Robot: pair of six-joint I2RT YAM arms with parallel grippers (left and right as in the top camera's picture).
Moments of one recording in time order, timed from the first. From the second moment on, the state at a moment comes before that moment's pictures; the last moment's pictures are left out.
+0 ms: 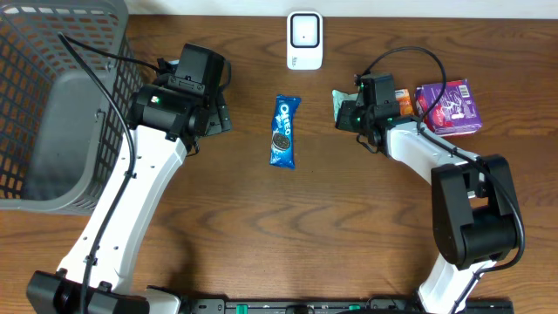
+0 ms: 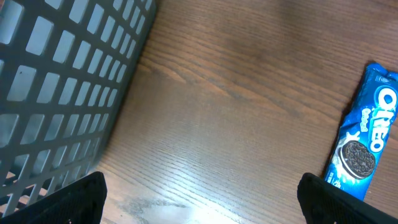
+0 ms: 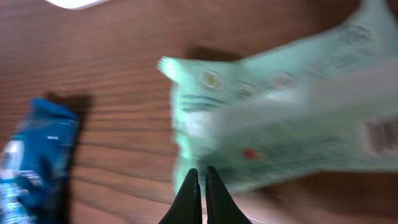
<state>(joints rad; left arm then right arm) -0.30 1.54 1.51 -1.16 -0.35 -0.51 0.25 1.93 1.12 -0.07 -0.14 0.42</state>
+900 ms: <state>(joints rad) -0.30 1.54 1.51 -1.16 -0.35 -0.51 0.40 2.06 1.13 0.11 -0.45 0.63</state>
